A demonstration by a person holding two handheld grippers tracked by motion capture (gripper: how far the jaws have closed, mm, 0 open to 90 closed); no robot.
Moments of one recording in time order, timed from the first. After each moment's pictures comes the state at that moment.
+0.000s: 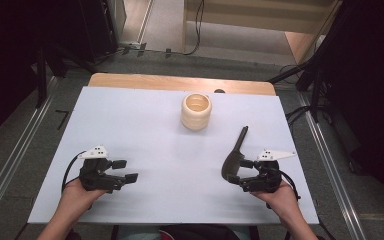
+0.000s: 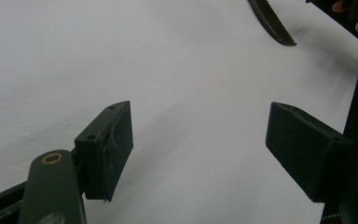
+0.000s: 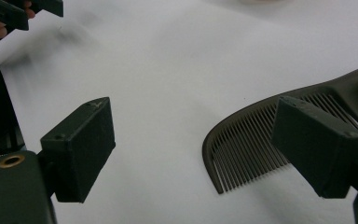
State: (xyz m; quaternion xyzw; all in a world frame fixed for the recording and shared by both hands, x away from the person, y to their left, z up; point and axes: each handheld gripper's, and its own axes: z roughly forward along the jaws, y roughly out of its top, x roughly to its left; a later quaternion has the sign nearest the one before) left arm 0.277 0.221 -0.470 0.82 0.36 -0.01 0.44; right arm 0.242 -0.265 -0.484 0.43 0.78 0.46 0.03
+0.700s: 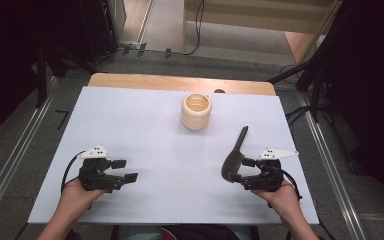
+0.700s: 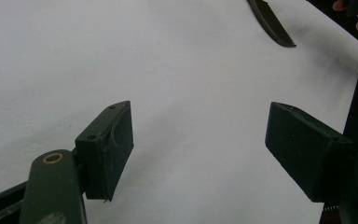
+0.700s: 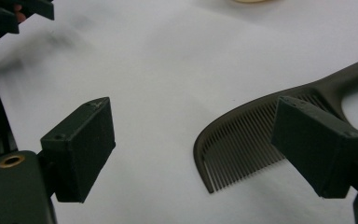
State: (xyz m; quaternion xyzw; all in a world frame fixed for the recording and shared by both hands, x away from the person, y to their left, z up) left arm 0.276 0.222 -0.469 0.82 0.37 -0.01 0.44; right arm 0.244 -0.269 -0.481 0.44 0.77 0.46 0.04
